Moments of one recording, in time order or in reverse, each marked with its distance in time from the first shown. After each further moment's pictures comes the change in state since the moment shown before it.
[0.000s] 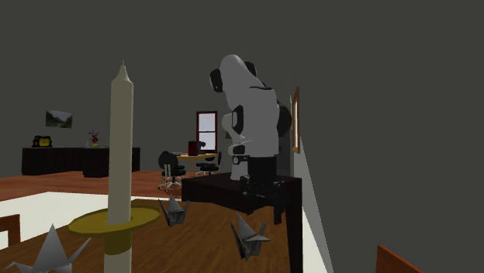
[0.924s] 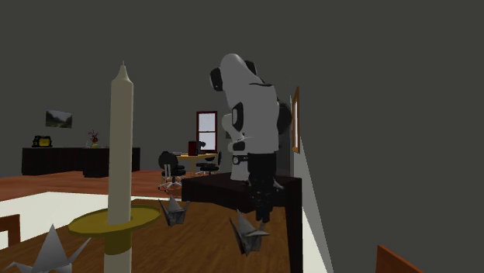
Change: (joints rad) arm -0.005 -0.018 0.006 -0.006 0.006 -0.011 -0.003
